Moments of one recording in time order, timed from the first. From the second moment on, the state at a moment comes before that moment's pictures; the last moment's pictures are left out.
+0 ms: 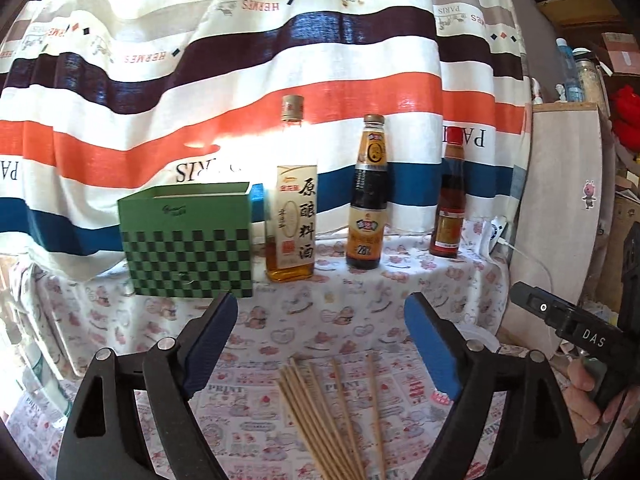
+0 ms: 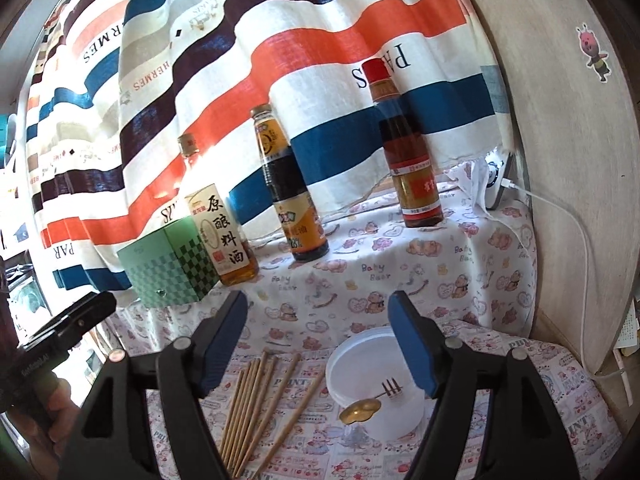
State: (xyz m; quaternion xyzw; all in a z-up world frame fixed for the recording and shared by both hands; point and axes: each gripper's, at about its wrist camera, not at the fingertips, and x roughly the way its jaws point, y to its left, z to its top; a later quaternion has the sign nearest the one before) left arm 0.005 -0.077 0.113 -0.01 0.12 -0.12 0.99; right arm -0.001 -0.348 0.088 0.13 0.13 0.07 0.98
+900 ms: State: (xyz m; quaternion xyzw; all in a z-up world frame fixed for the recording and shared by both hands) left arm 0.069 -0.016 0.015 -0.08 0.28 -0.06 0.96; right arm -0.004 -0.279 0.057 0.03 0.15 0.09 0.98
